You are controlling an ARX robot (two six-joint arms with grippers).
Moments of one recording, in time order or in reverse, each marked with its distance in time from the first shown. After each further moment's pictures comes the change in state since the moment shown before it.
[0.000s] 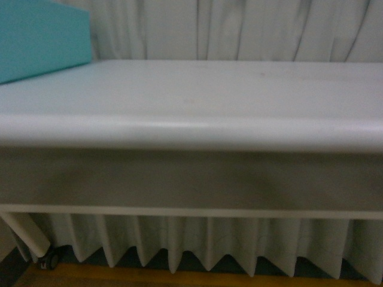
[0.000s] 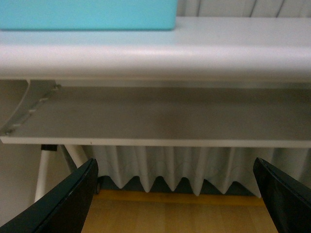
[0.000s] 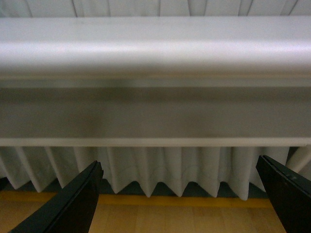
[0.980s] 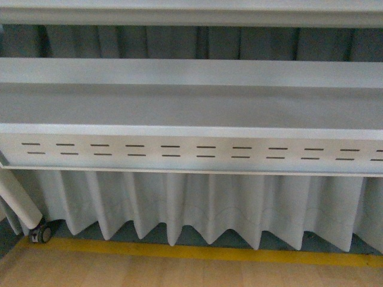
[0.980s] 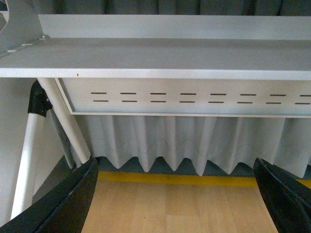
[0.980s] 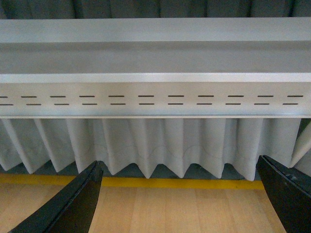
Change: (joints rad) left arm 0.000 0.000 0.000 -0.001 -0.001 0.000; right arm 0.000 0.000 0.000 -0.001 0.000 0.003
